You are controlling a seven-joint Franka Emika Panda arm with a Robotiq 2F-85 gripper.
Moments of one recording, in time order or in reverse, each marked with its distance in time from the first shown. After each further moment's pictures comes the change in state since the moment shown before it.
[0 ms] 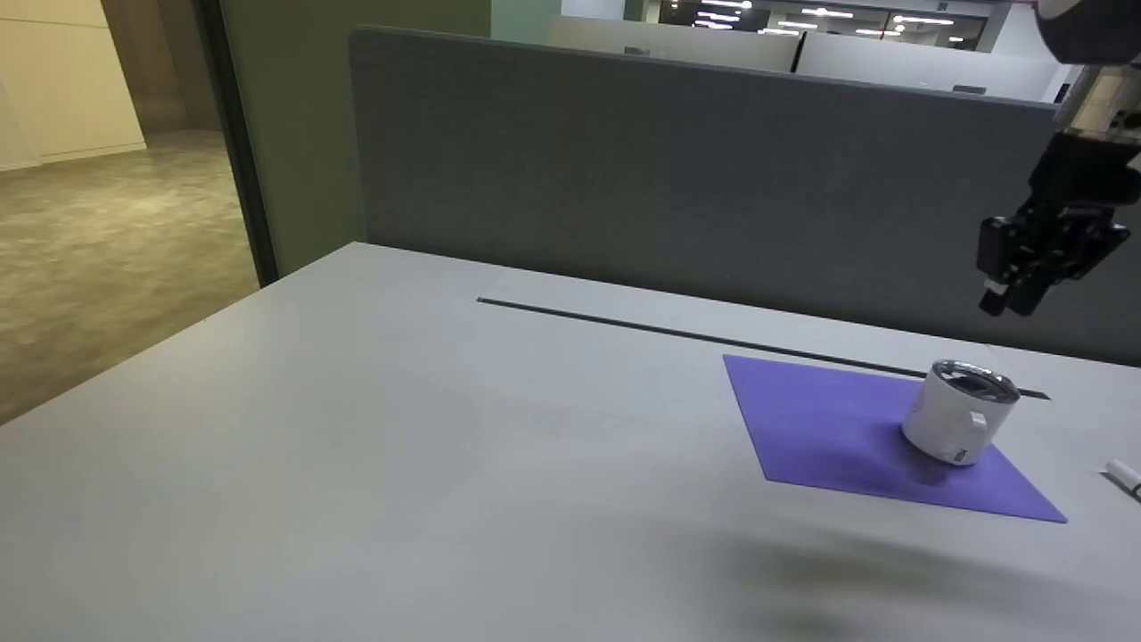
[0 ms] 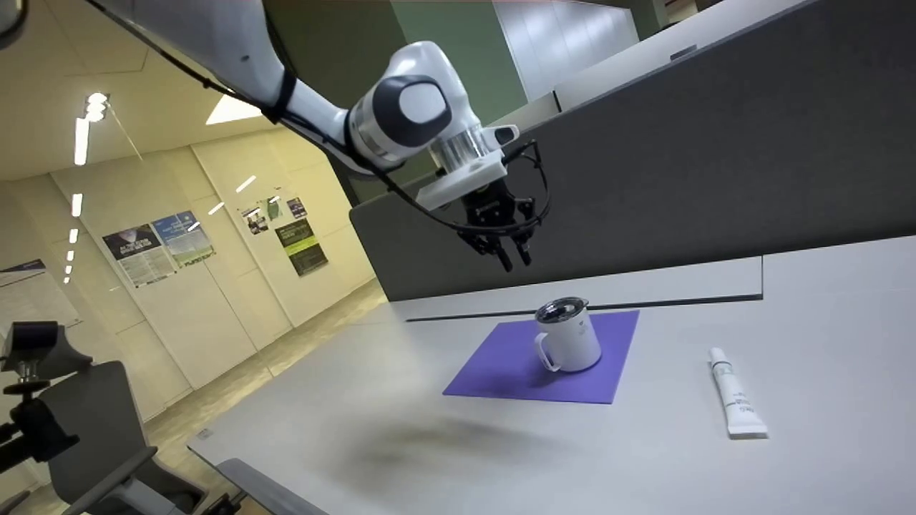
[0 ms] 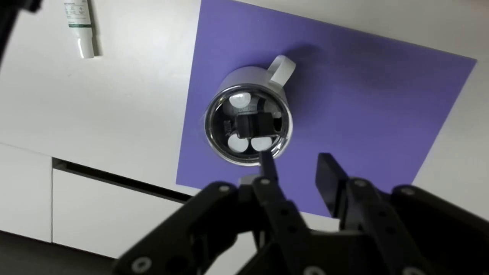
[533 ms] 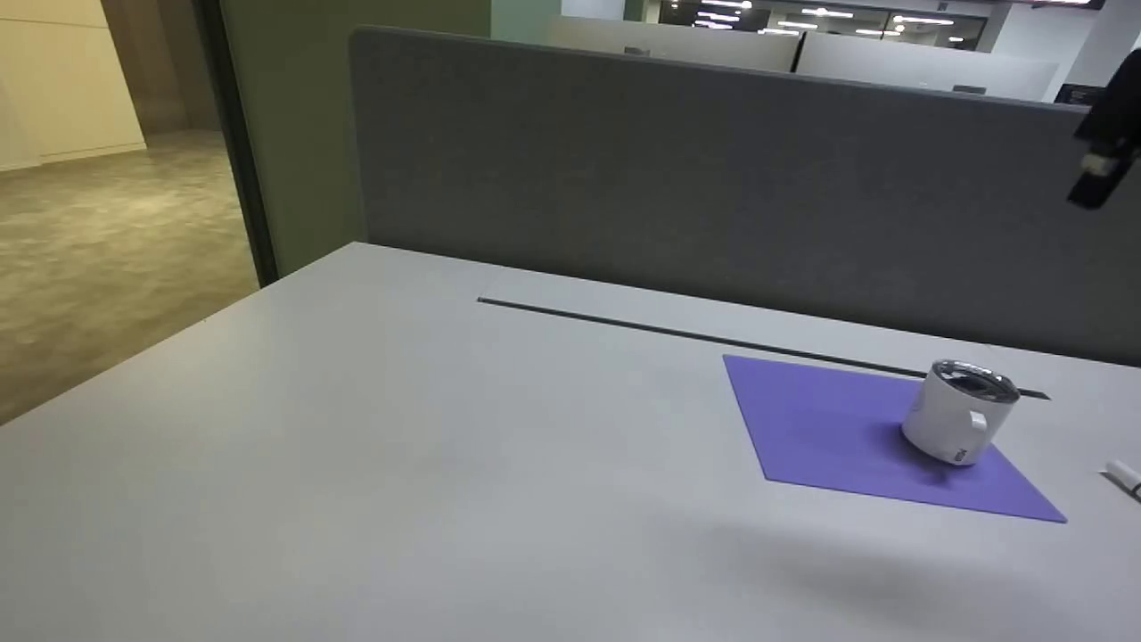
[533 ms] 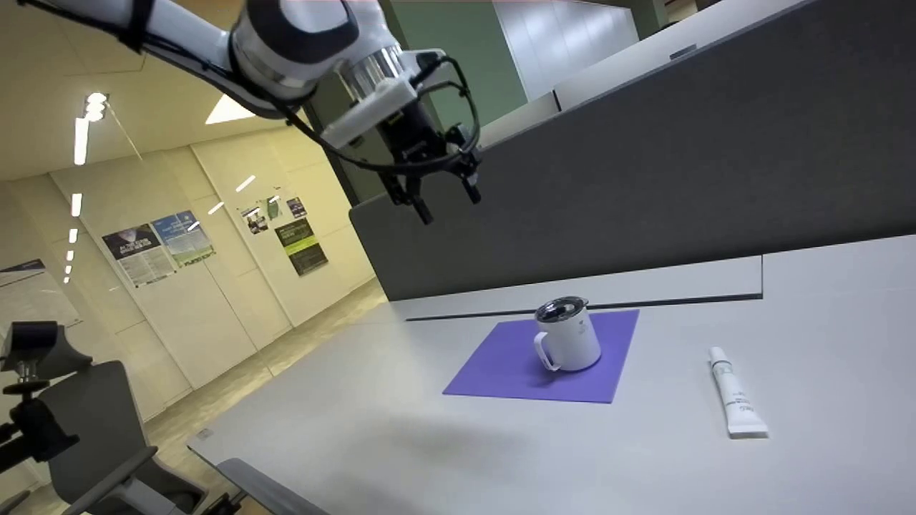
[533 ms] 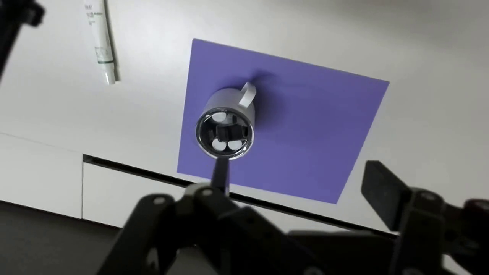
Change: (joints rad) arm 0.053 -0.406 -0.048 -0.239 -0.010 -0.125 0.017
